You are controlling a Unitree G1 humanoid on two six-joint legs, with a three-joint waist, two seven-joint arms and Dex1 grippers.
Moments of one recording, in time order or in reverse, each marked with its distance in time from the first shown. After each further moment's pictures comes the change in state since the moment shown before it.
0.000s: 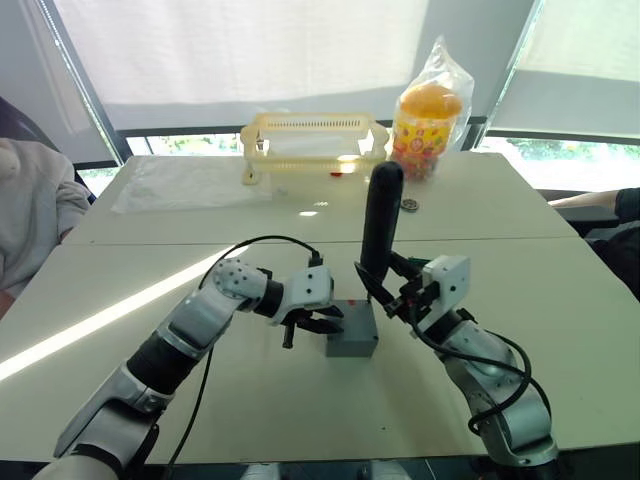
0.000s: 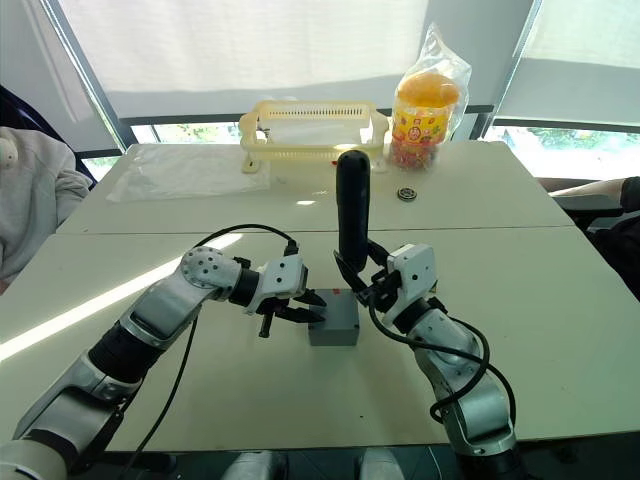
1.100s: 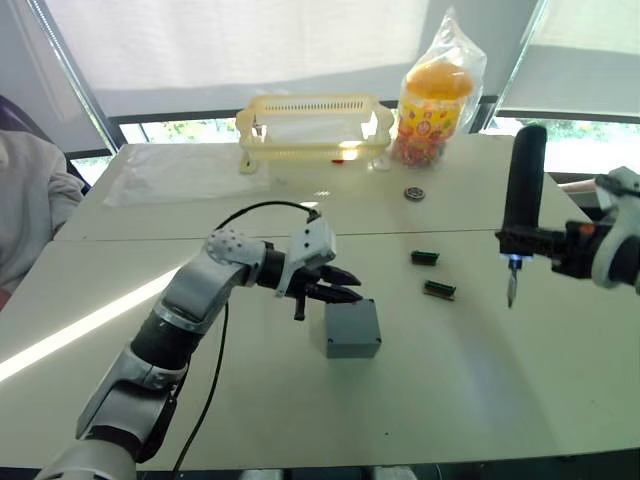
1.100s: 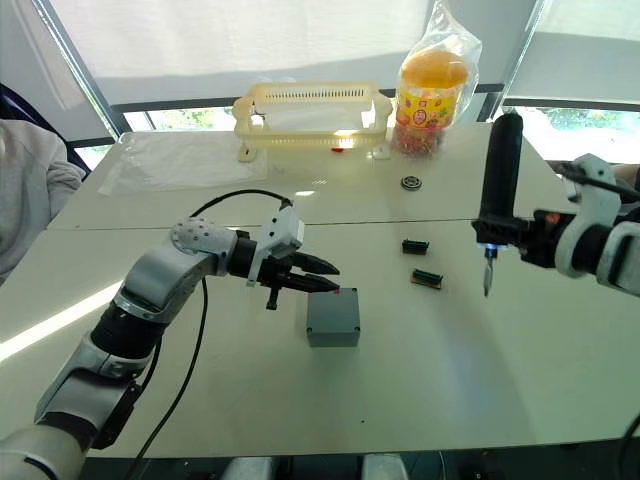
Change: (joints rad) left arm -0.118 -0.043 0.157 -0.082 -0.202 0.183 -0.034; right arm -0.269 -0.880 -0.592 0.479 1.228 1.176 -0.346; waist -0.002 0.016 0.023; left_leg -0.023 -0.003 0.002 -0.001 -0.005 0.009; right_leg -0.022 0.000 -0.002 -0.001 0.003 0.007
